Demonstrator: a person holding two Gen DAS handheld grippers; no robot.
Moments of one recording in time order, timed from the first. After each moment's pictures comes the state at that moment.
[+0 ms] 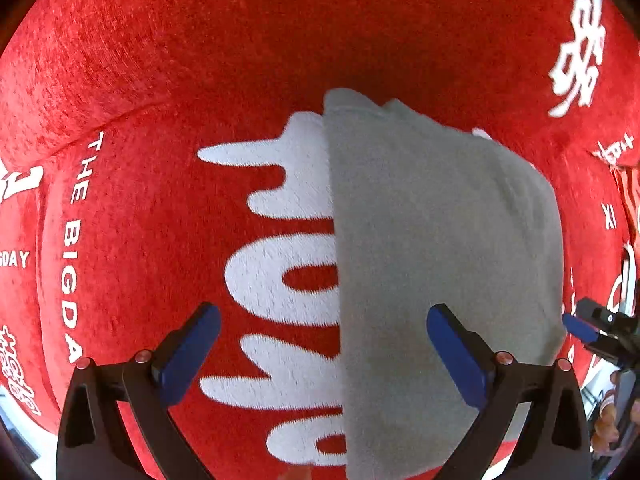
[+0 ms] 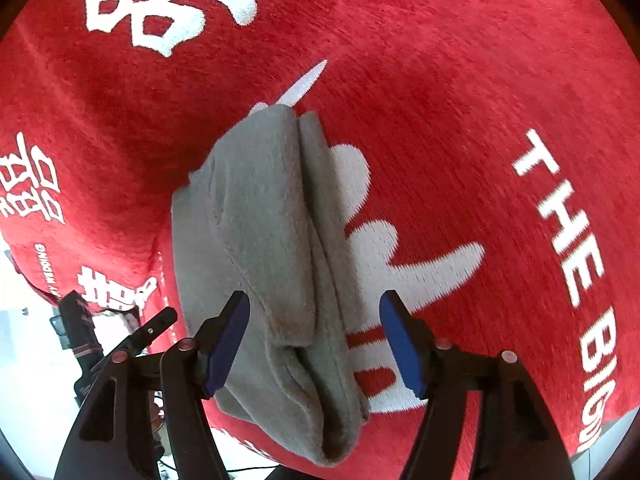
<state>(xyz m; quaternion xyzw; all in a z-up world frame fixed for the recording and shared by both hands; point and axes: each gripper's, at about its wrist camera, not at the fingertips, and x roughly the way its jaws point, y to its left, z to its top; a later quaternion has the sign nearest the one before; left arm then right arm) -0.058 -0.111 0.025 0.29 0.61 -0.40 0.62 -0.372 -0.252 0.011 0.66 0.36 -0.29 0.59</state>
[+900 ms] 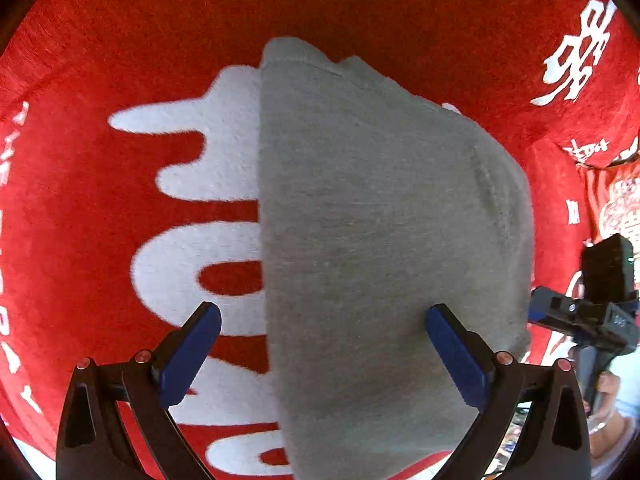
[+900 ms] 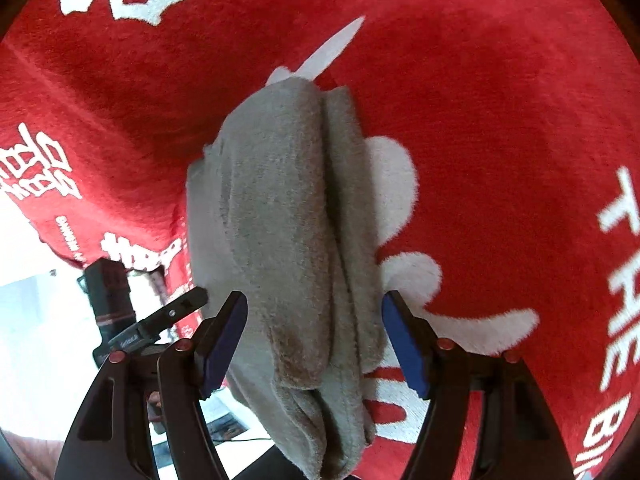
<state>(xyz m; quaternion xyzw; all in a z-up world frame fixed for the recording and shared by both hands) -0.078 -0.152 -0.027 0.24 0.69 -0.44 0.53 -0.348 -0.281 -0.028 0.69 0.38 -0.17 0.59</state>
